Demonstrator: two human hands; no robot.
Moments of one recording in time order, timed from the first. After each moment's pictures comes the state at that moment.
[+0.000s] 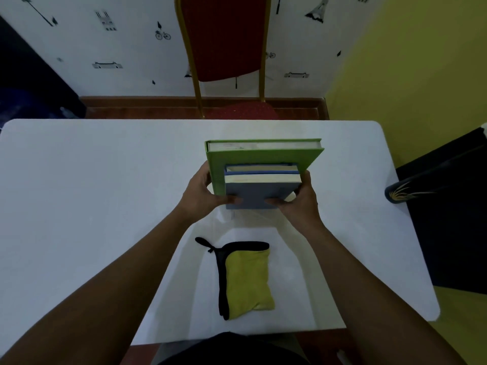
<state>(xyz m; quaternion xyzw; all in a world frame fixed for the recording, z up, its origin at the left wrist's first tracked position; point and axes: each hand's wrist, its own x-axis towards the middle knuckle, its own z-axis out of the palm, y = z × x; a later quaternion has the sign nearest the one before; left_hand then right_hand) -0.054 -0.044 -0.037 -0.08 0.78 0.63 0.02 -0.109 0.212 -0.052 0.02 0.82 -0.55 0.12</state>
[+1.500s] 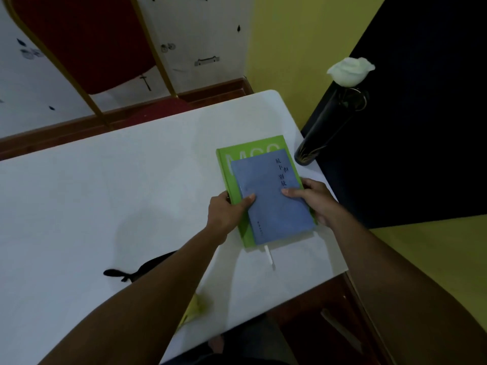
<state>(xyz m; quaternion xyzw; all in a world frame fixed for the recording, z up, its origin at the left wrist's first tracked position) -0.093 0.230 -0.078 -0.22 0.75 0.59 0.21 -0.117 0.477 -0.066 0.26 0.69 -0.62 0.25</state>
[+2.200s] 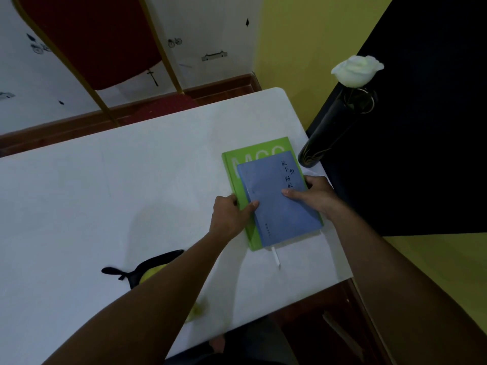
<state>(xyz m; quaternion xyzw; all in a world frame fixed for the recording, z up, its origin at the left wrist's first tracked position) -0.096 0.247 -0.088 -0.17 0.84 0.46 0.21 -0.141 0.487 -0.077 0.22 0.82 -0.47 0.25</state>
